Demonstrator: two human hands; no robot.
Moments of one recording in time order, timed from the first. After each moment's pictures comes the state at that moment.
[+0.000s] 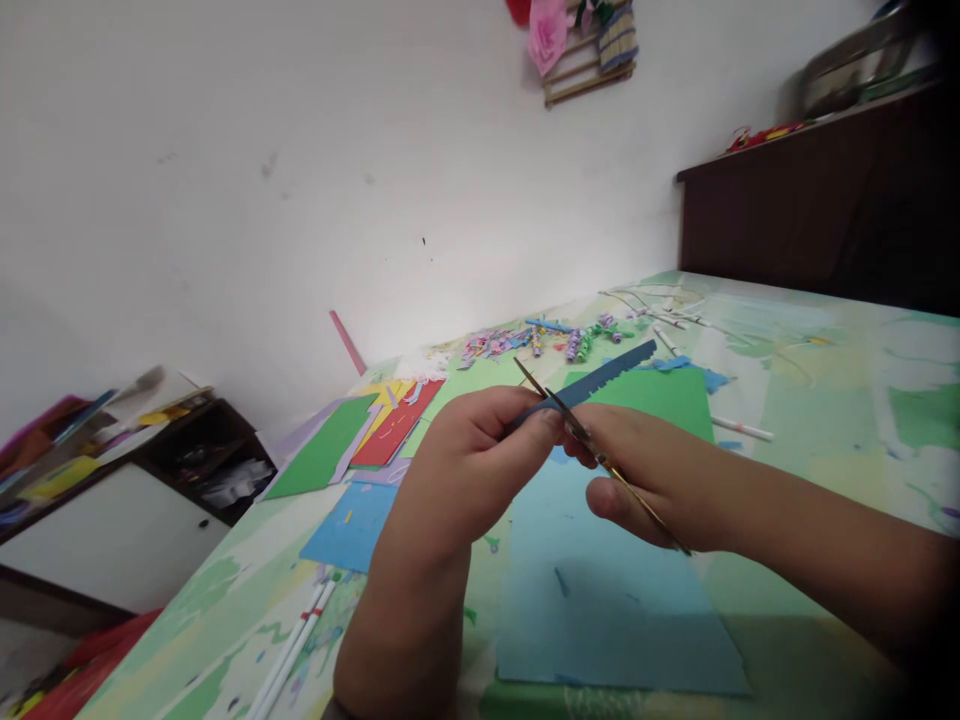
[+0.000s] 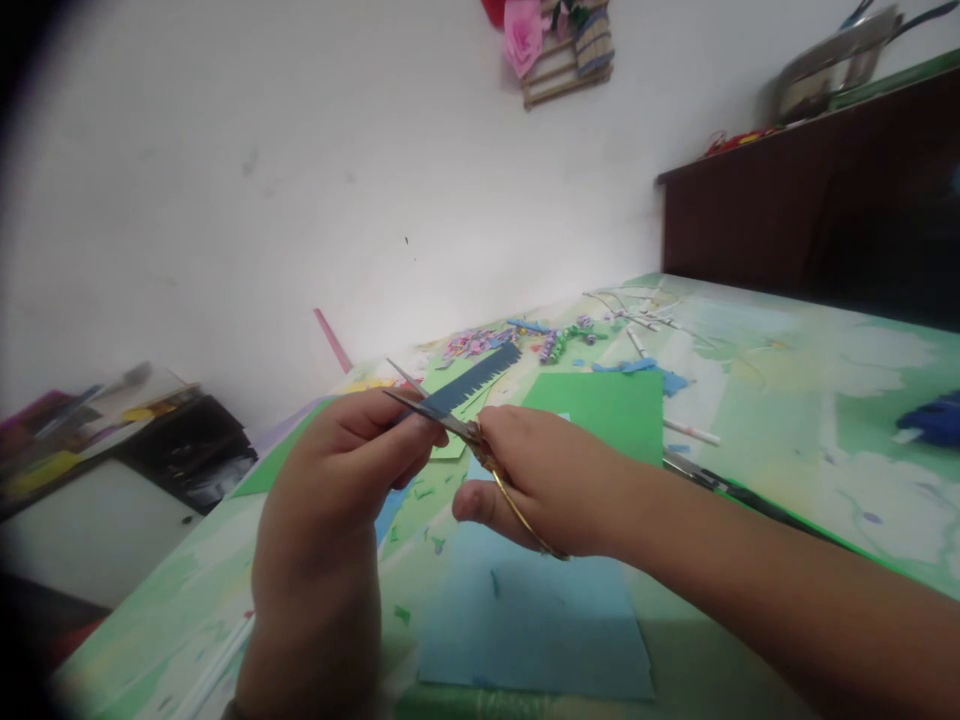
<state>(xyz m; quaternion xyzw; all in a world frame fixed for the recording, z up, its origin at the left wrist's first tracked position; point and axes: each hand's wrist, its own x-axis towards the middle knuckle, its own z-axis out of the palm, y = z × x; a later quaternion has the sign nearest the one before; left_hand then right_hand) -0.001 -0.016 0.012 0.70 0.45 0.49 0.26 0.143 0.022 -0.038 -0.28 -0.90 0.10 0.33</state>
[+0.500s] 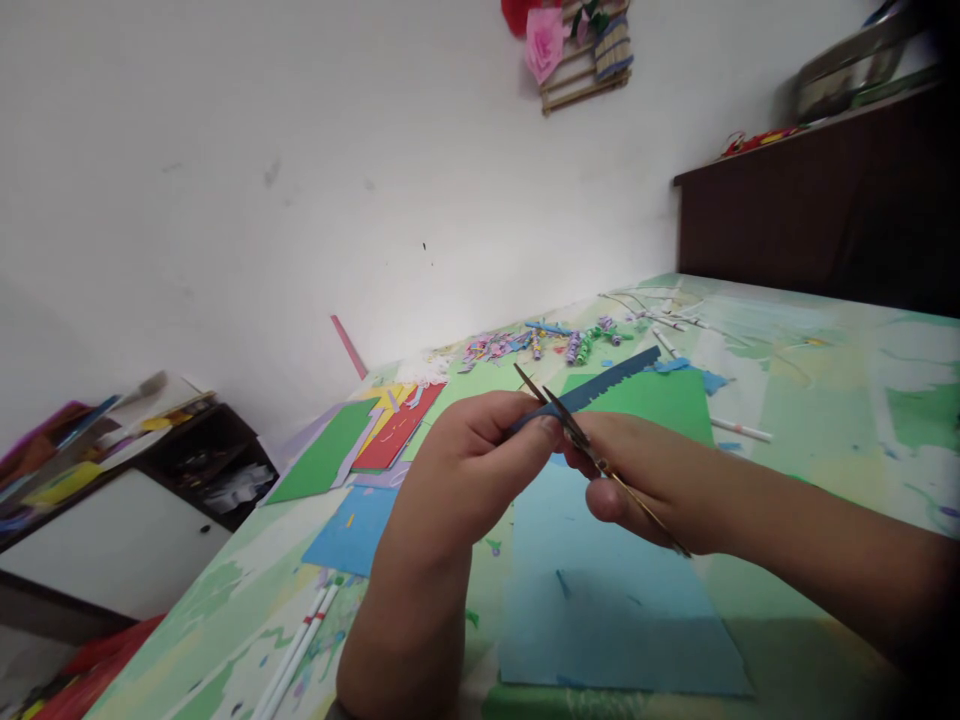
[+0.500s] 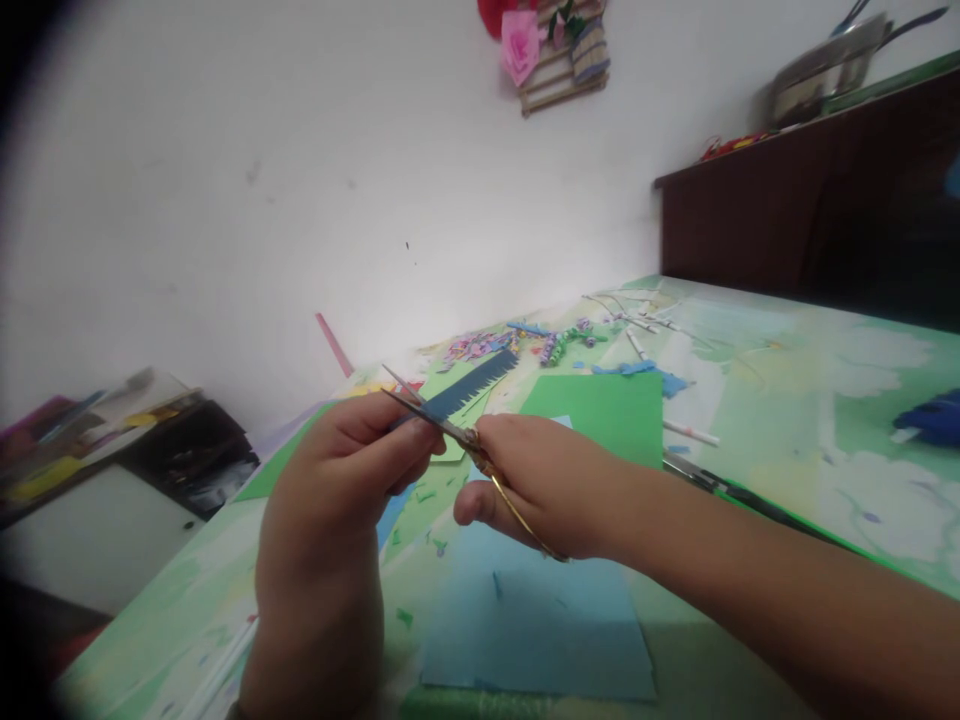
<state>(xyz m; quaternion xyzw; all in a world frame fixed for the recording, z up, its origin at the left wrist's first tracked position) -0.004 -0.014 0.012 0.70 0.40 0.50 0.33 0.143 0.020 -0.033 -0.26 -0.90 0.14 0.32</state>
